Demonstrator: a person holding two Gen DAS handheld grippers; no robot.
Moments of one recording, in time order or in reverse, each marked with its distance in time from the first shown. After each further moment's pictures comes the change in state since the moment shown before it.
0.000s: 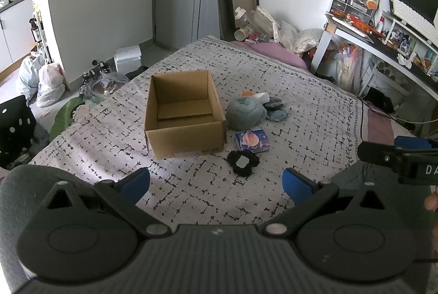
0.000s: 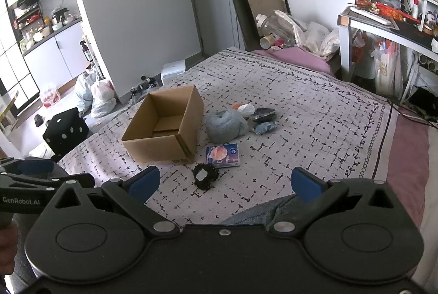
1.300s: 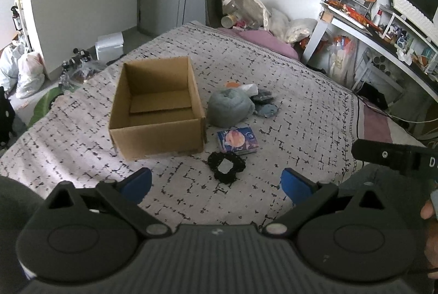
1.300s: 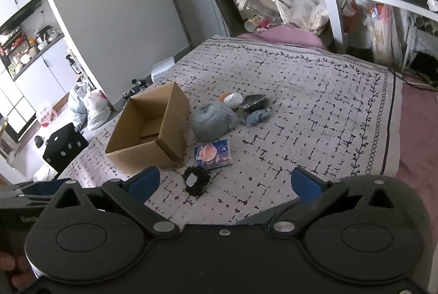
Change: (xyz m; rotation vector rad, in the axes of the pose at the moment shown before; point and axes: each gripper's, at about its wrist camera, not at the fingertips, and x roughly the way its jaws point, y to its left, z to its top) left arm 0.070 -0.011 0.013 -0.009 0.053 -0.075; right arm 0.052 -0.039 0.005 0.146 0.047 0.018
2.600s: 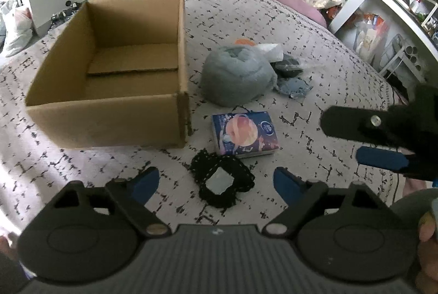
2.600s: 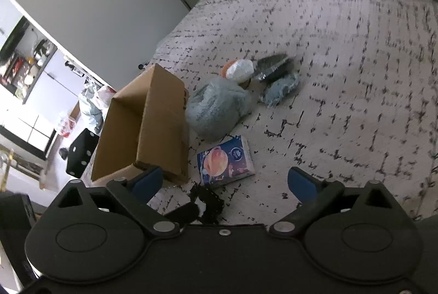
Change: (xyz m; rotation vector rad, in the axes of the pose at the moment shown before) left arm 0.161 -0.004 0.013 -0.099 0.174 0.004; right arm 0.150 -0.031 0.024 0.226 0.198 0.154
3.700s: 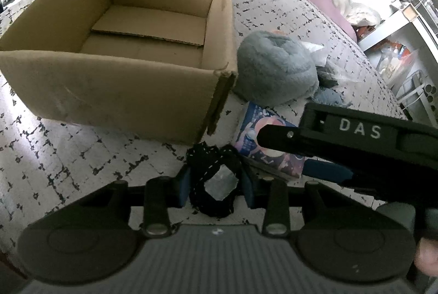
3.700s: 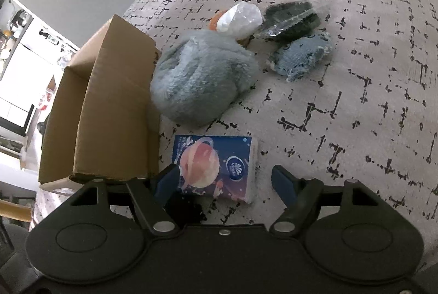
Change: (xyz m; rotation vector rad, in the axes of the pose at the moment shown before) left arm 0.046 0.032 -0.001 -0.211 0.024 -0.021; right arm 0.104 0.012 0.008 -0.056 0.142 -0.106
